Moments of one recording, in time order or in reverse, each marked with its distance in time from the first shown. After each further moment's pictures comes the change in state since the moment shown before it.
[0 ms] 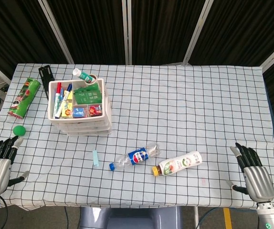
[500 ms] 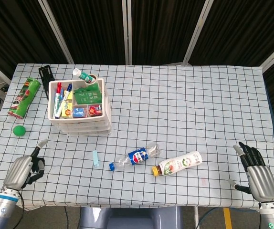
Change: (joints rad) left arm -0.107 -0.008 -0.001 -0.060 -0.020 -0.243 -0.409; right arm -0.002 0.019 0.006 -0.010 0.016 0.000 0.032
